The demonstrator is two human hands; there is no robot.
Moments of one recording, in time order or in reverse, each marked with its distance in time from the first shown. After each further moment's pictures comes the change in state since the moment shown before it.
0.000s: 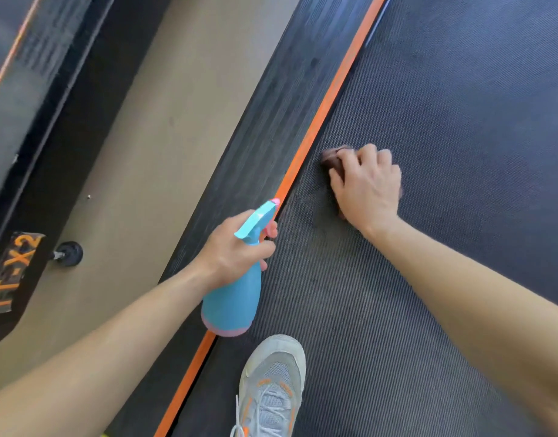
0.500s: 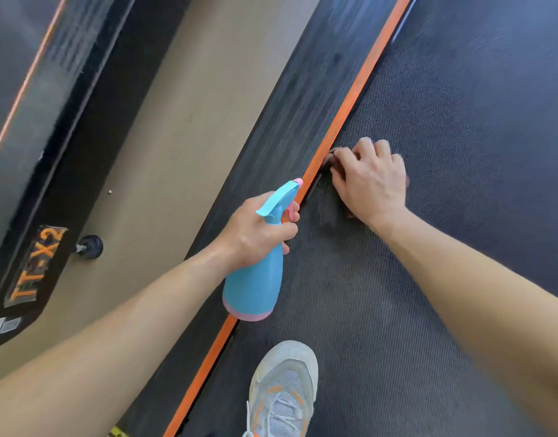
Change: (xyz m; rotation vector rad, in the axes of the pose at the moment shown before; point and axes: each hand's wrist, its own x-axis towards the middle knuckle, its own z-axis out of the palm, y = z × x) left_hand 0.021 0.020 -0.005 -0.020 0.028 0.010; right_hand 0.021 -0.017 0.012 -0.040 0.096 -0.183
